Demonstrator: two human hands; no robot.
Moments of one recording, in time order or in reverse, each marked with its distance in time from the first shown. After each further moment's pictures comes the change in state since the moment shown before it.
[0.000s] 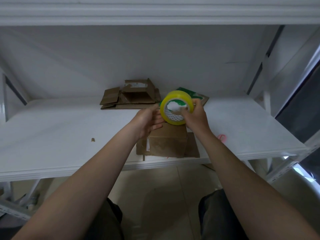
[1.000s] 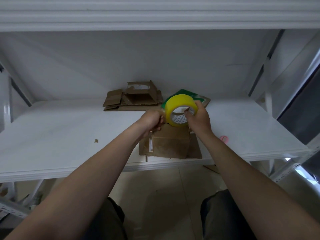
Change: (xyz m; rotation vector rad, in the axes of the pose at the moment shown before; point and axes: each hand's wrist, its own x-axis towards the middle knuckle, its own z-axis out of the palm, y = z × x) left_hand 0.007 0.001 -0.001 0.433 -0.030 0.138; right_hand -0.003 0.003 0.000 -0.150 0.025 -0.032
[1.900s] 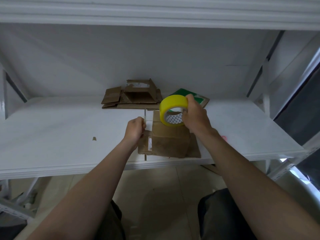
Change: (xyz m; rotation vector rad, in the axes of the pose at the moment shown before) left_hand 0.013 -0.072 -0.026 -0.168 0.323 0.035; right_hand -0.010 -0.042 -0.005 -0.444 -0.099 -0.134
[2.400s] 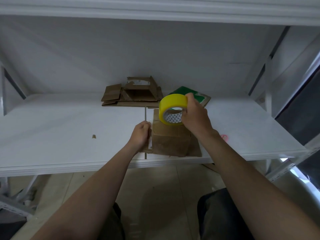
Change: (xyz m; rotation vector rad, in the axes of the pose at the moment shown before) left_hand 0.005 -0.030 0.010 0.129 -0.123 0.113; right_hand -0.005 -0.001 0.003 -0.001 0.001 -0.047
